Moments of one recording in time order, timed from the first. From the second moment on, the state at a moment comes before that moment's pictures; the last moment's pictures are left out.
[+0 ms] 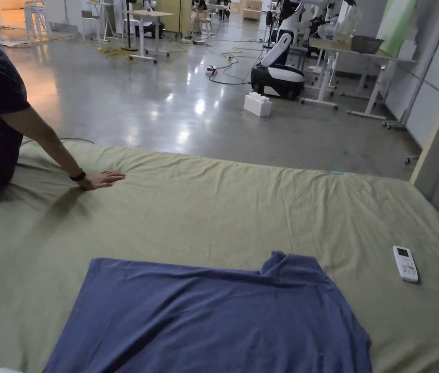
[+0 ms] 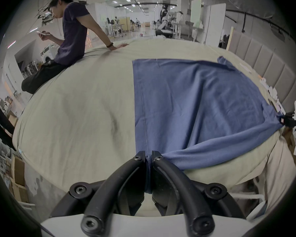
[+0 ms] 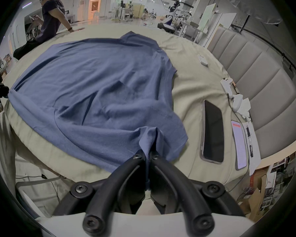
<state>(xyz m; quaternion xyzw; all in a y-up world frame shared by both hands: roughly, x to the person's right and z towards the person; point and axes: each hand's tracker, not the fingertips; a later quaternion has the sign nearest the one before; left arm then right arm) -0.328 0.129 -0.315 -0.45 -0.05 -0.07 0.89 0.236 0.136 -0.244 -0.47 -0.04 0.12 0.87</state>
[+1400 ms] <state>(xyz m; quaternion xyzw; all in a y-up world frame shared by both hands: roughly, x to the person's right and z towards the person) -0.239 0.266 -0.335 -0.10 -0.01 -0.01 0.99 0.137 0.261 -0.301 -0.04 -0.10 0.07 0.99</state>
